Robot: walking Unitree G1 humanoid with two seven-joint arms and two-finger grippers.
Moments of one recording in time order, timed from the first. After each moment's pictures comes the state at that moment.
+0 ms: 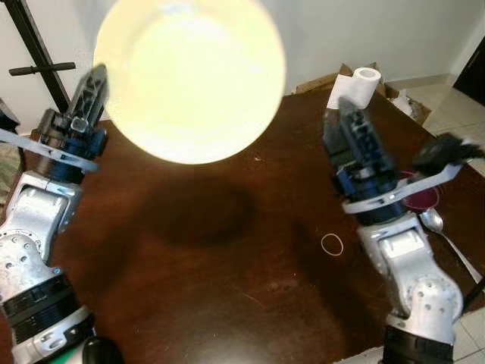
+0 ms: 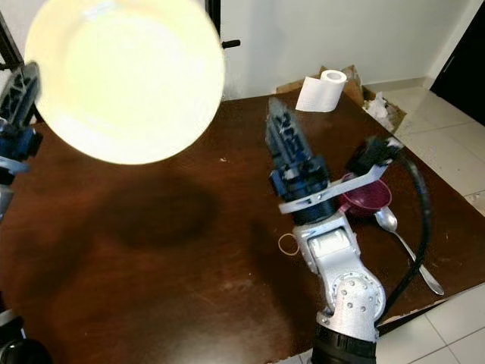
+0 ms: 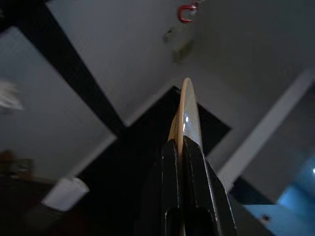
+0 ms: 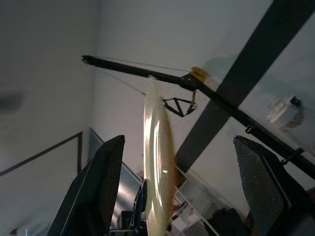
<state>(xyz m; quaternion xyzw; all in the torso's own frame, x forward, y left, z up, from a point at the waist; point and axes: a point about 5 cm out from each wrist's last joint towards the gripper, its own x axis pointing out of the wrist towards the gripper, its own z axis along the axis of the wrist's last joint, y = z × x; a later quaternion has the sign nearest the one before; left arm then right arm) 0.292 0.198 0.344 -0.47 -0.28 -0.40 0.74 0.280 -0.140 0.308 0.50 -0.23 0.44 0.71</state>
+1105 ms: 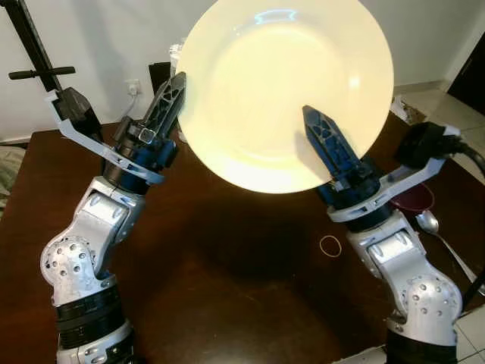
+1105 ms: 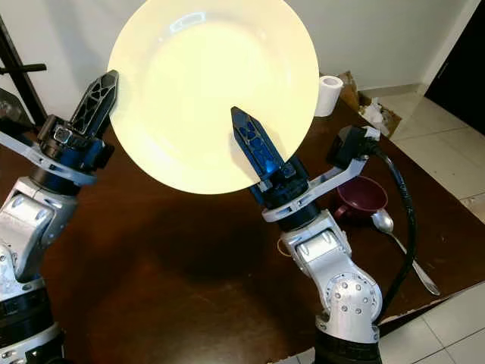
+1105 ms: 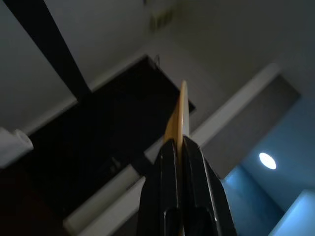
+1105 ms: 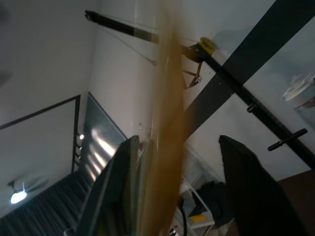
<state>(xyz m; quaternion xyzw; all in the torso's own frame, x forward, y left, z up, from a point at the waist) 0.290 0.142 0.333 -0.50 -0.20 -0.46 0.70 0.274 -0.122 0.306 0.44 -0.21 0.47 0.74</state>
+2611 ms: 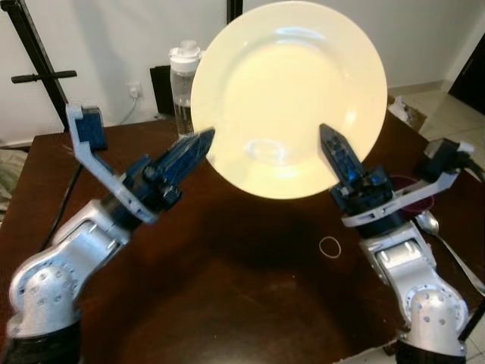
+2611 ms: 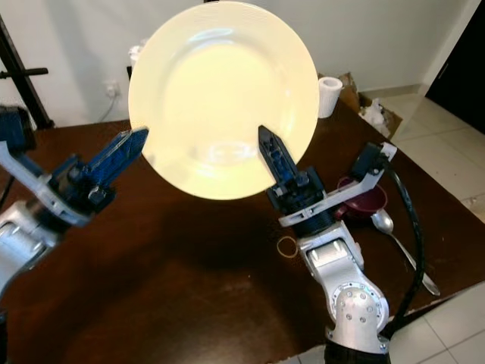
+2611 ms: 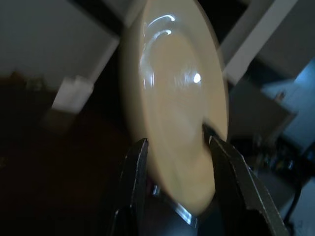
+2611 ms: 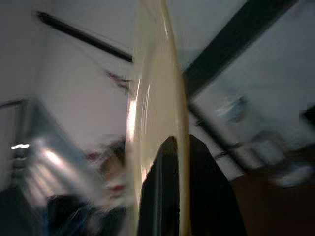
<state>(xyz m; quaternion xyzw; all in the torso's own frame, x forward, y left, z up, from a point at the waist) 0.263 0.154 0.288 -0.28 -0.12 -0.47 0.83 0.283 -0.155 0.283 0.40 -0.23 0.35 0.82</state>
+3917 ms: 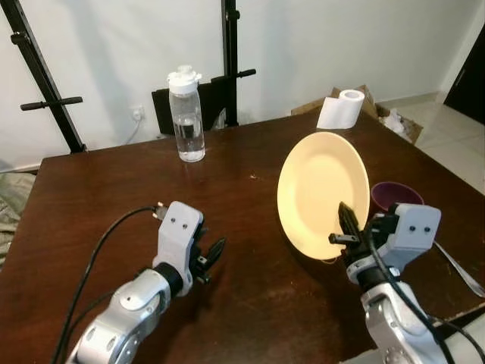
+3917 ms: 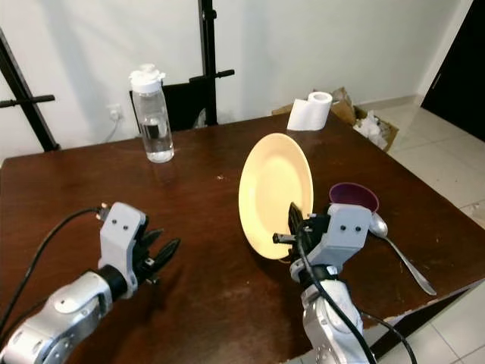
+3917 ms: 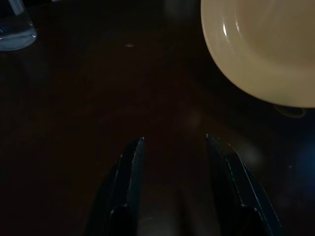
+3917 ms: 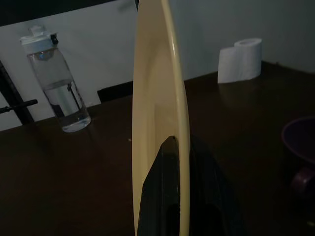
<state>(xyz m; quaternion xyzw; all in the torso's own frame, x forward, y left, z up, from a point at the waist) 0.289 0.112 0.168 0.01 0.02 -0.24 0.97 0.274 -0.167 0.202 0.07 -0.16 0.02 0.98</state>
